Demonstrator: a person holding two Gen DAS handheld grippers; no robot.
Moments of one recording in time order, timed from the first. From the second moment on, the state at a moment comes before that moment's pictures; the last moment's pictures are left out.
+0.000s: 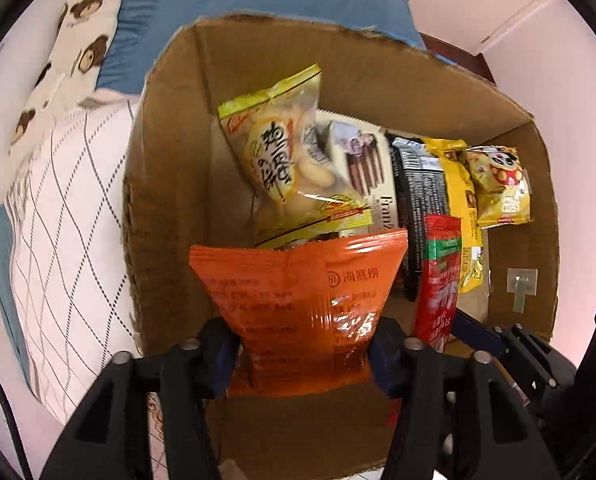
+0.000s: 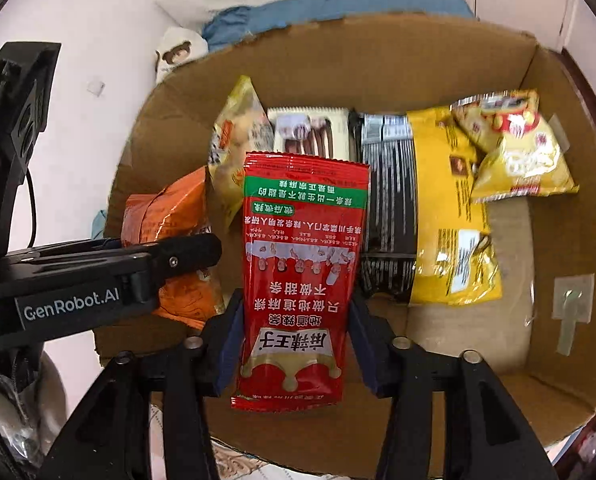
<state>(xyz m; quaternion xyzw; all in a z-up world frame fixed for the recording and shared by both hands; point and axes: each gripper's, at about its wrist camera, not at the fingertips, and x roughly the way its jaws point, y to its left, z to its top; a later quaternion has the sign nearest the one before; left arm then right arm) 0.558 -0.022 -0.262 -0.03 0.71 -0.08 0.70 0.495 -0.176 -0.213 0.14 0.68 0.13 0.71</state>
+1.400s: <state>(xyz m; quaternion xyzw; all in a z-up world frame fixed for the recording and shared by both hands) 0.376 -0.010 -0.103 0.02 0.46 -0.05 0.89 0.339 -0.231 -0.041 0.03 0.48 0.02 0.88</state>
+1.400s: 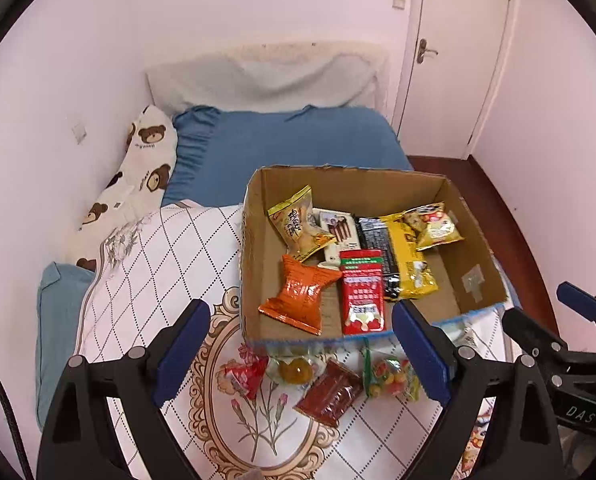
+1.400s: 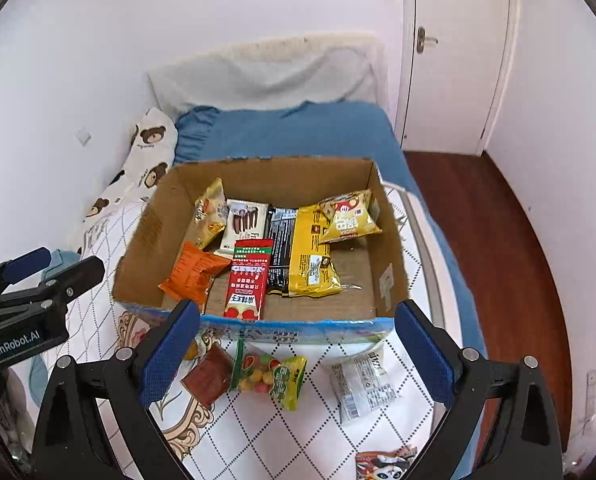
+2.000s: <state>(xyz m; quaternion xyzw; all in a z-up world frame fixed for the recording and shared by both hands) 0.311 -0.013 -0.200 0.01 0.55 -0.06 0.83 0.236 -0.315 -0.137 0.12 0.58 -0.04 0.80</state>
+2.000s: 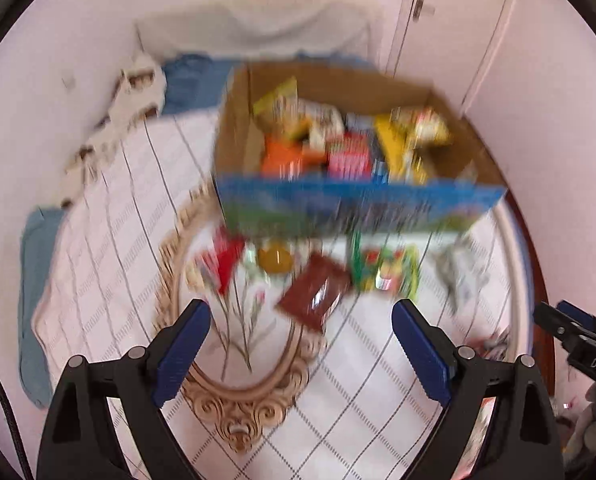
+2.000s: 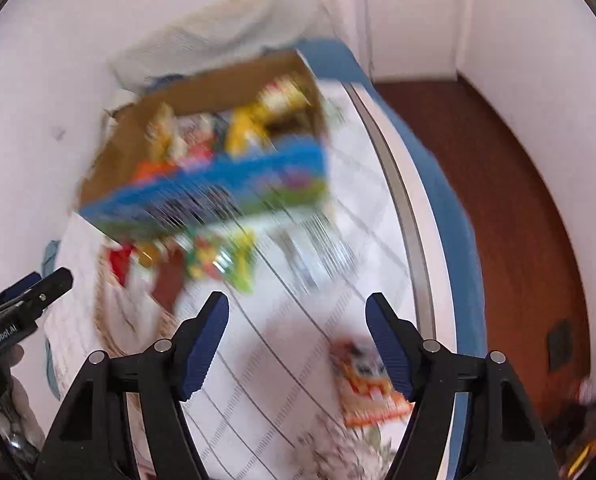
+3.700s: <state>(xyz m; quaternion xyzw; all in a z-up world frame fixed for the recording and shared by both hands) 0.288 -0.079 -0.349 -0.02 0.73 -0.15 0.66 0.202 -0.265 -0.269 0.14 0.73 0.03 0.66</state>
